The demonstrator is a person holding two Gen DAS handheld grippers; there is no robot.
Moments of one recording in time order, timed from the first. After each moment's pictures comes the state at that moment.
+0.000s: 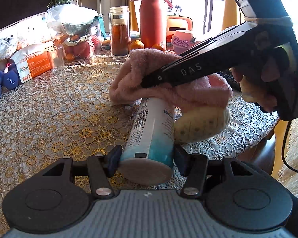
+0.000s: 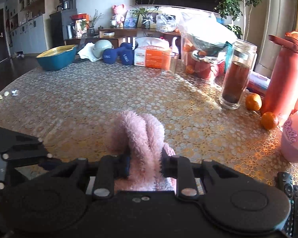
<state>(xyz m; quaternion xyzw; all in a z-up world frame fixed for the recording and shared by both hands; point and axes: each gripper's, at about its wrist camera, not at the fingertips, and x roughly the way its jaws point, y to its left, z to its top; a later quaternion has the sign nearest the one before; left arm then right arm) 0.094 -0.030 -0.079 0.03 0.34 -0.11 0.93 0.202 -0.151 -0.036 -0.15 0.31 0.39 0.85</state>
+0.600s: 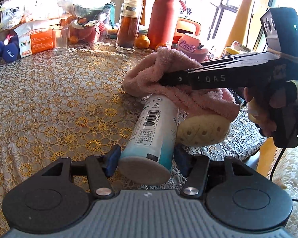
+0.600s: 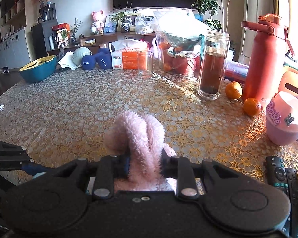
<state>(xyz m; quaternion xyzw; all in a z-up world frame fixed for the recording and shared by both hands) 0.100 -0.015 -0.076 -0.05 0.36 -0.12 0.92 0.208 -0.174 -0.039 -0.11 0.32 0.36 0.87</state>
